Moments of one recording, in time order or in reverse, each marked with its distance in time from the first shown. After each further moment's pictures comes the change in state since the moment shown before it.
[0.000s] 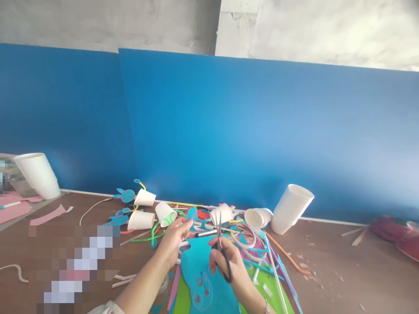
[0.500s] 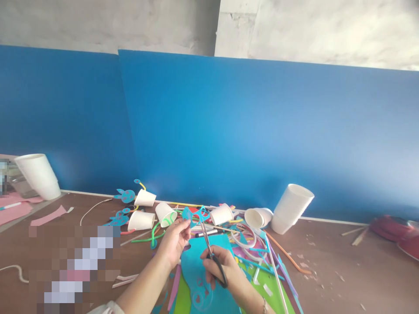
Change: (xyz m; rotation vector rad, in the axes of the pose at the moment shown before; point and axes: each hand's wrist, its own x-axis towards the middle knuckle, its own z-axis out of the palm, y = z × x) left_hand 0.003 -0.005 0.003 -0.217 0.028 -0.059; right_hand 0.005 0.021 0.002 -0.054 -0.170 0.204
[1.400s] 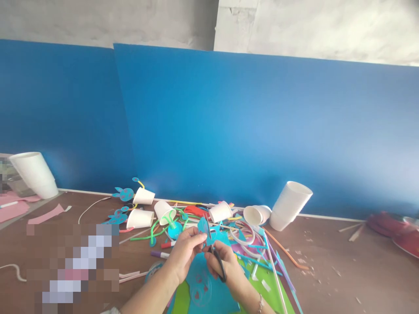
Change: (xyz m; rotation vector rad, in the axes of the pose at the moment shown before) left_hand -0.026 -0.023 0.016 0.134 -0.201 -0.098; right_hand -0.005 -0.006 0.003 -0.020 0.129 -0.085
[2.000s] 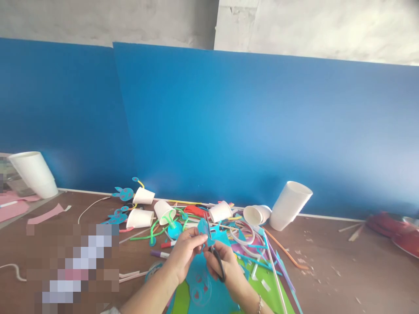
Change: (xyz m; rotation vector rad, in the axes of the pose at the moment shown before) left_hand -0.001 0.002 -0.001 0.081 -0.021 0.007; right_hand 0.000 -0.002 0.003 0.013 0.016 0.004
